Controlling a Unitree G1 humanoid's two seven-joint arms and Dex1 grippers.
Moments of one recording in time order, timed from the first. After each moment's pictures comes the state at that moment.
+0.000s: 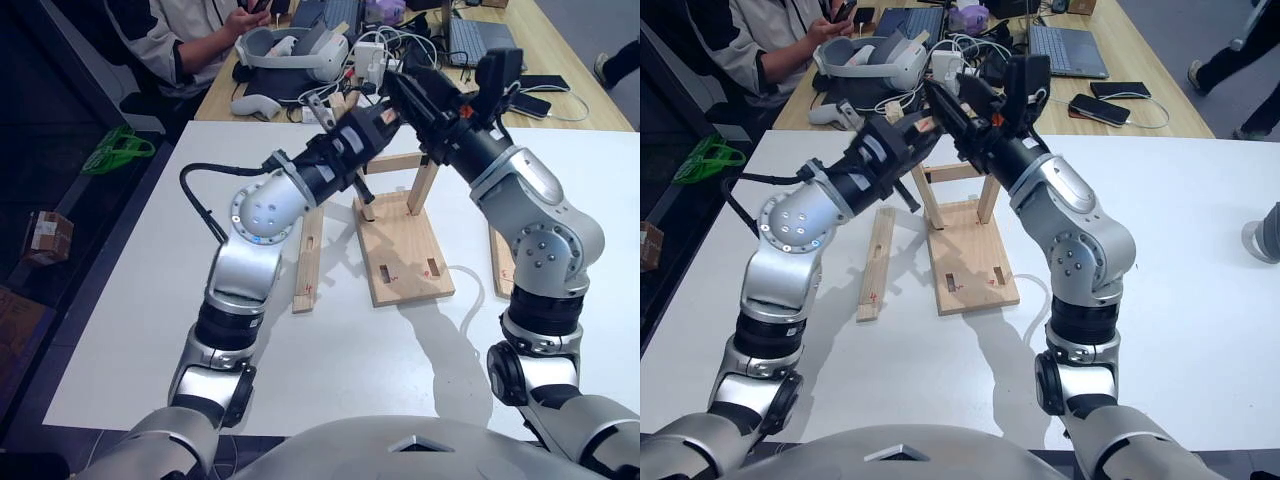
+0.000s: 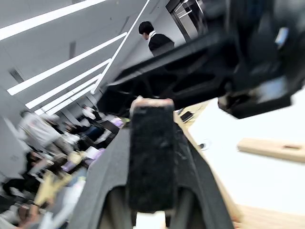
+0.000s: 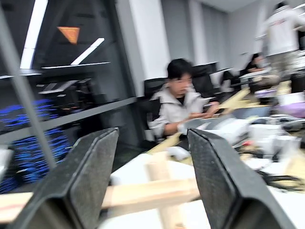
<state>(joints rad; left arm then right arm) -0.49 0.25 -0.14 -0.44 -0.02 0.47 -0.60 -0.57 -0.12 -0.06 -0.31 0.53 0.68 0.18</state>
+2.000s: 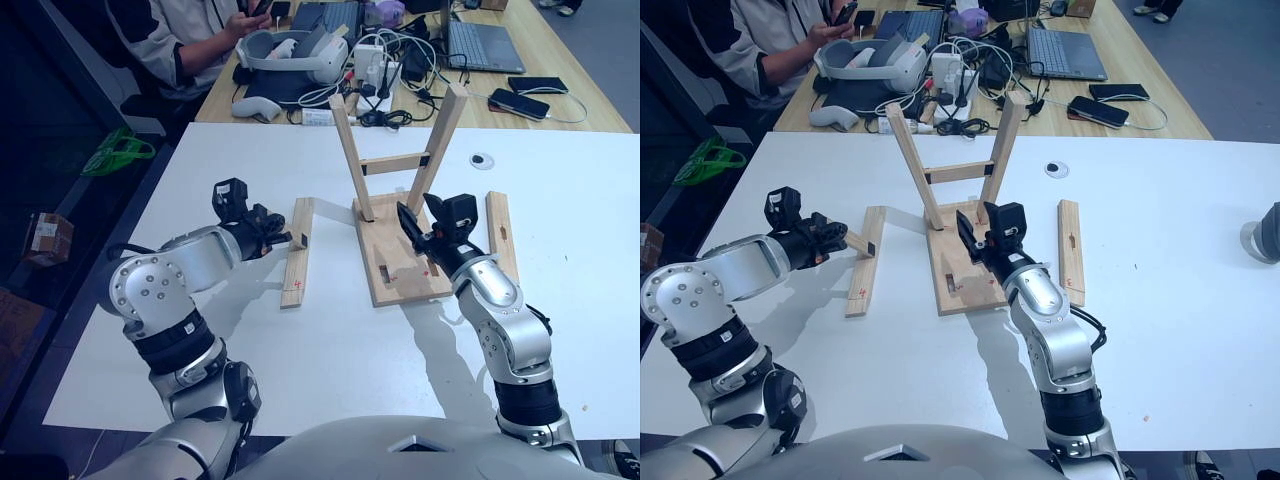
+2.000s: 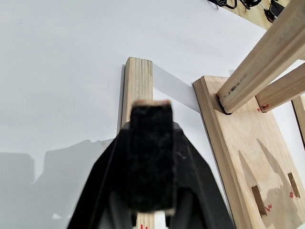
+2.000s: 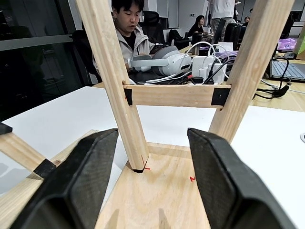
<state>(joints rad) -0.40 0.19 0.50 -0.39 -0.82 1.60 0.30 -0.04 -0.10 0.17 -0.38 0.20 0.47 0.18</state>
